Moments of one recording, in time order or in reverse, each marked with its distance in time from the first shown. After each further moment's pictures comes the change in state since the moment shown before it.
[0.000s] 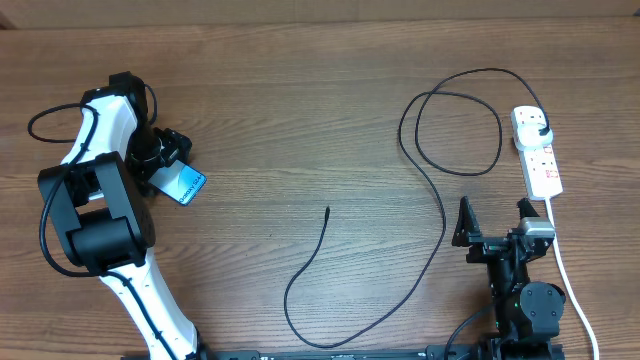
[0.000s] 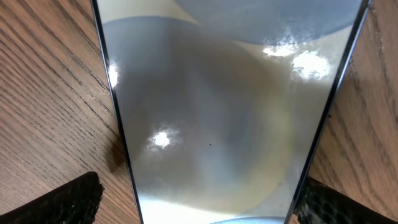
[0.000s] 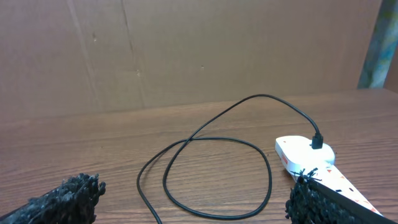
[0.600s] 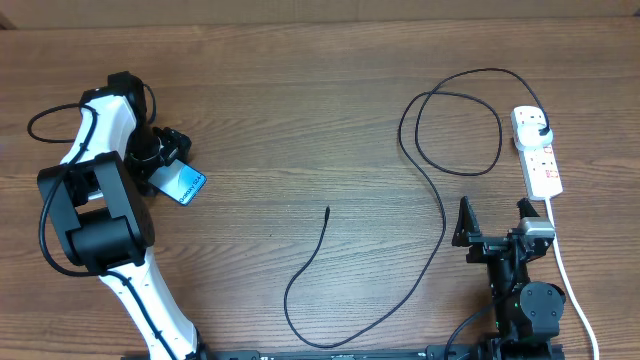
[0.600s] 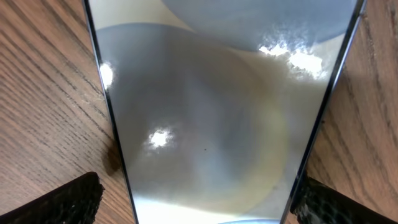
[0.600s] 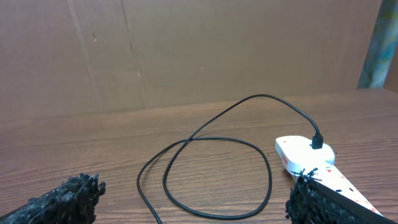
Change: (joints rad) left arm 0.001 0.013 0.008 0.006 0.017 0.000; right arm 0.000 0.000 0.000 0.000 0.000 0.000
